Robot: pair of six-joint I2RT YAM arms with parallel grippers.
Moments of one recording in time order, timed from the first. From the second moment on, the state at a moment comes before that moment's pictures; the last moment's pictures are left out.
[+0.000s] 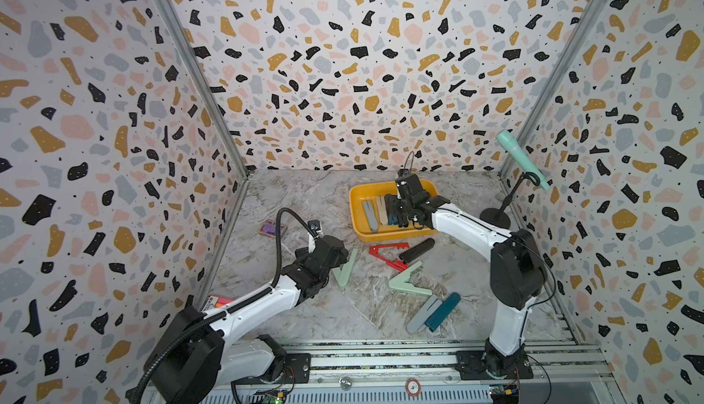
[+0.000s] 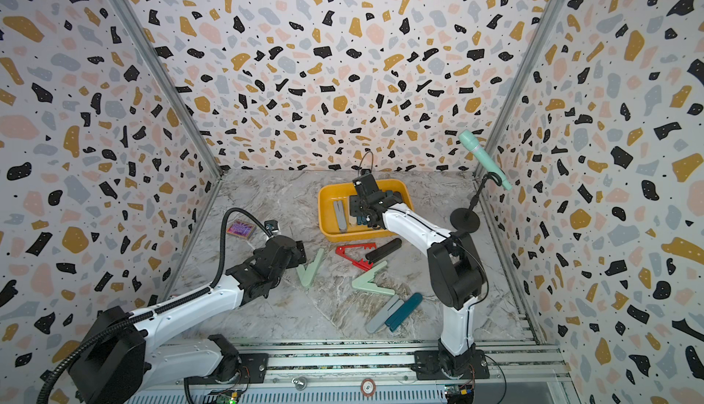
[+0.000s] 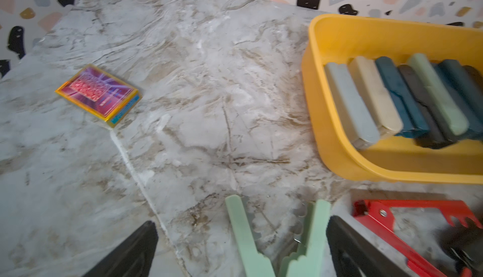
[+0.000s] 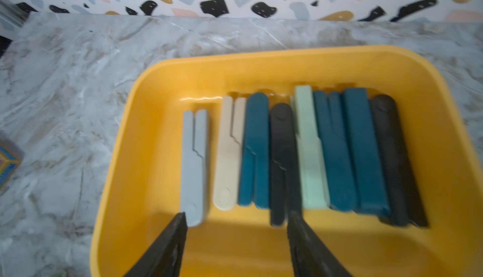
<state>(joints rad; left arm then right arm) -0.68 1.20 0.63 -0.16 -0.53 -0.56 0.56 1.81 1.41 -0.34 0.18 0.35</state>
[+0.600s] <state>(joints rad) -1.06 1.58 0.87 -0.17 -0.26 -0.02 0.15 1.38 0.90 -0.15 0.08 0.37</state>
